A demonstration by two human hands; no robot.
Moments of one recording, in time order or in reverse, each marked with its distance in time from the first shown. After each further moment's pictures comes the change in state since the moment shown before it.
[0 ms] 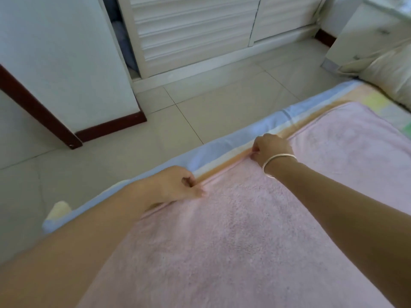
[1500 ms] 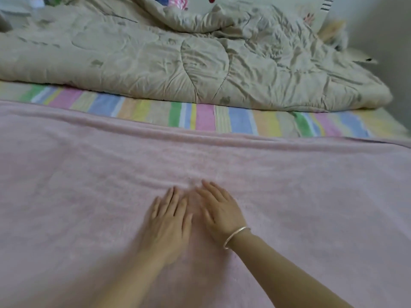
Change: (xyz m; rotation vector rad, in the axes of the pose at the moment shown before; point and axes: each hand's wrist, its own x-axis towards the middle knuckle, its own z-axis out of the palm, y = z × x) left_hand -0.162 0.358 0.631 0.814 0.041 0.987; right_hand -0.637 0.442 0.166 0.480 0.348 0.540
